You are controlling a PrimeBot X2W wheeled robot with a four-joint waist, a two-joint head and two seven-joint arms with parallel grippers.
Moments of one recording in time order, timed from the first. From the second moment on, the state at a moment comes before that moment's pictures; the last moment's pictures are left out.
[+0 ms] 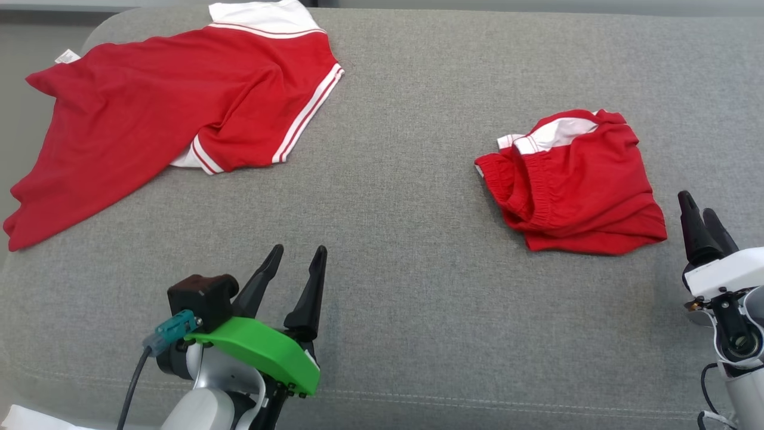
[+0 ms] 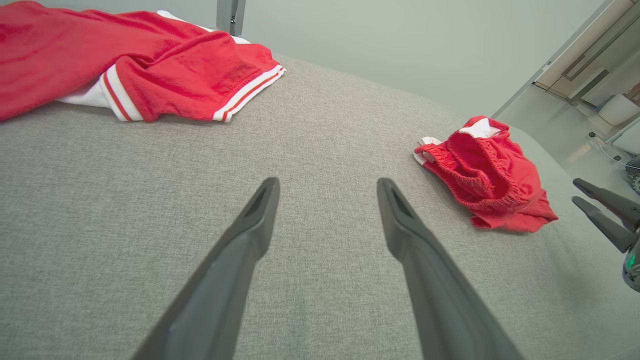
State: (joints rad) left arm -0.11 0.15 -0.49 -0.09 -0.65 0.11 0.00; right arm -0.18 -0.30 0.05 0.37 0.93 0.04 -0.05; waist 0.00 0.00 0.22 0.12
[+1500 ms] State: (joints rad) left arm -0.11 0.15 -0.49 -0.13 -0.62 0.12 0.04; right arm -0.41 -0.42 0.10 0.43 1.05 0.11 0.24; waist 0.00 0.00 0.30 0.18
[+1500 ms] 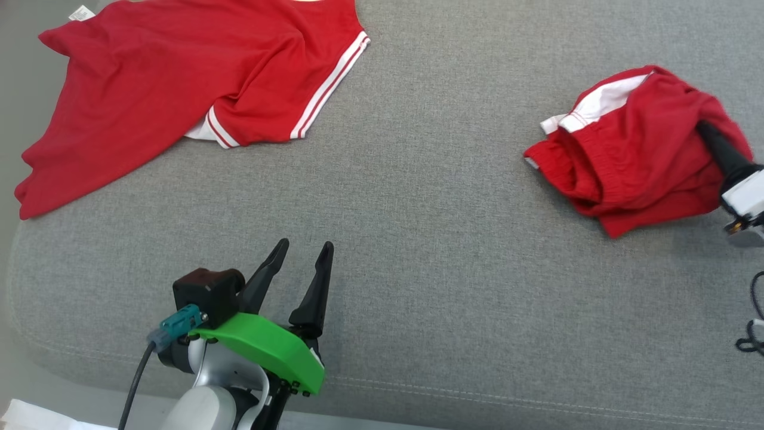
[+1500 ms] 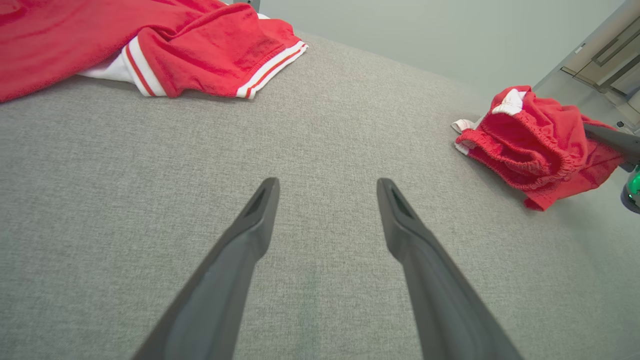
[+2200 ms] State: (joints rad) left arm -0.16 0.20 -0.48 -0.23 -0.59 0.12 0.13; right arm -0.69 -0.61 0.03 0.42 0.96 0.01 0.31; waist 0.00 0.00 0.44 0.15
